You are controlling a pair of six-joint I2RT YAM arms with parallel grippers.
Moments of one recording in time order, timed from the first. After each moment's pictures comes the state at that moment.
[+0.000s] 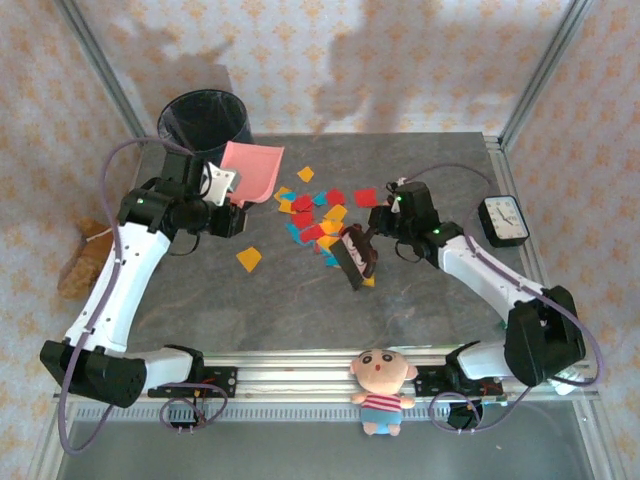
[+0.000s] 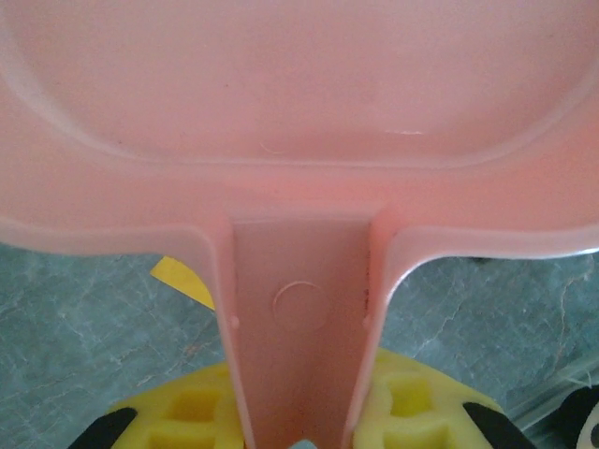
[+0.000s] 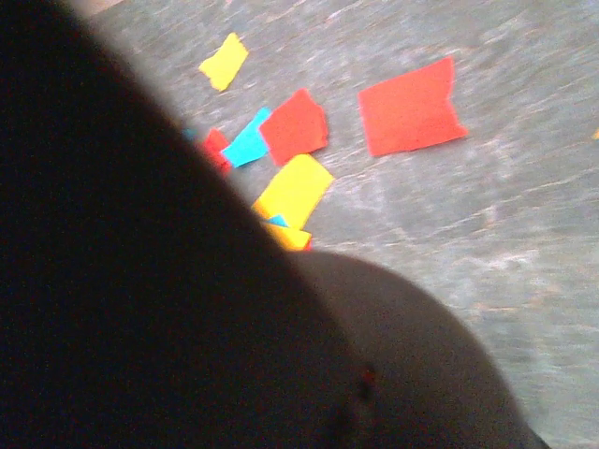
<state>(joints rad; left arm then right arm) -0.17 1.25 1.40 -1.14 0.29 -0.02 0.42 1.34 0.91 -0.27 -0.06 0.53</state>
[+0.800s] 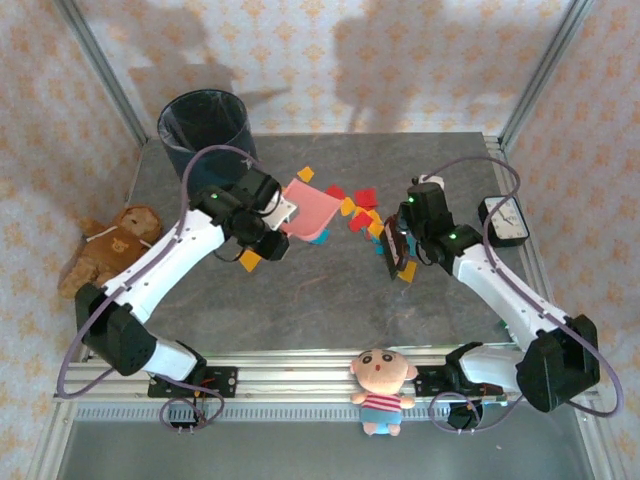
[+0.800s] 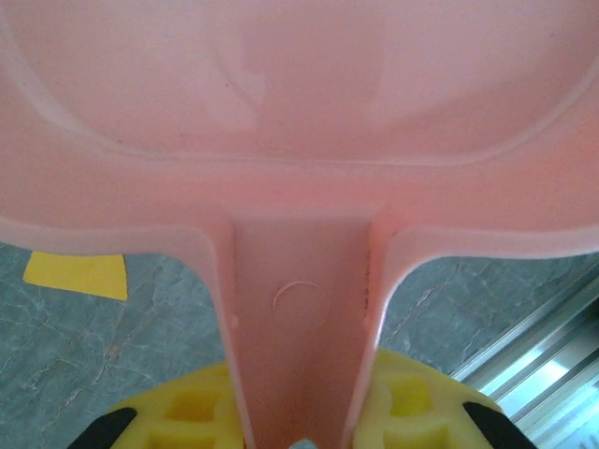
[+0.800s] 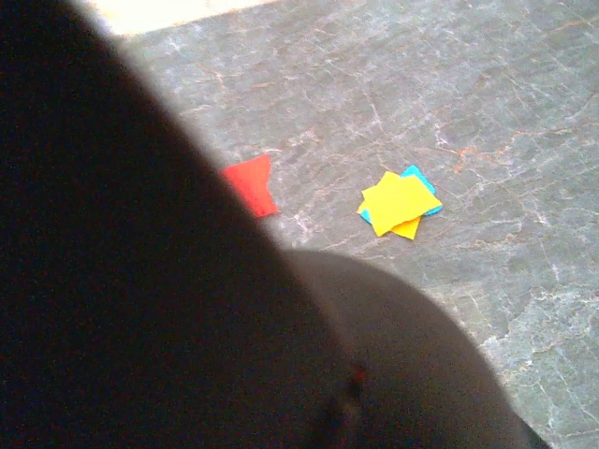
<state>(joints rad) -0.52 1.47 1.38 -1.15 0.15 -0.01 0.42 1.19 0.94 -0.42 0.27 0.44</state>
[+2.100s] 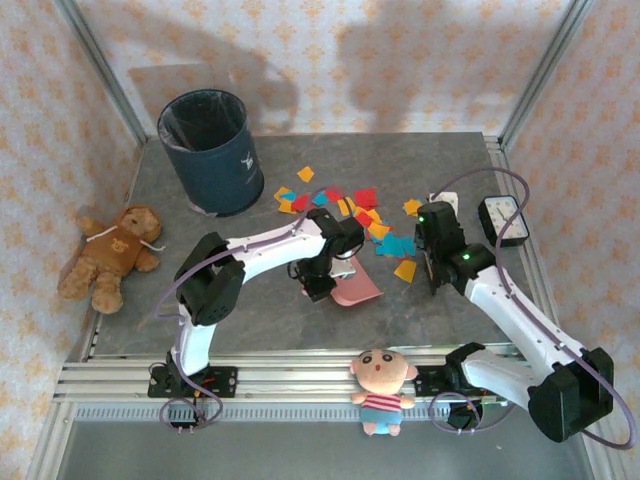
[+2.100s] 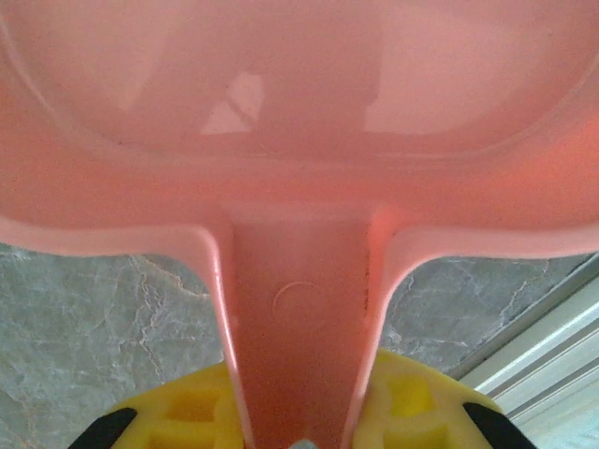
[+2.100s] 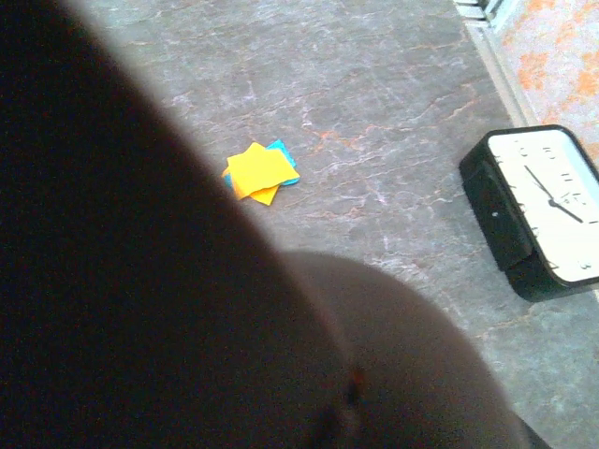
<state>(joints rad) -0.84 2.00 1.59 -1.33 0.05 0.14 0.41 1.05 0.82 -0.53 0.47 0.27</state>
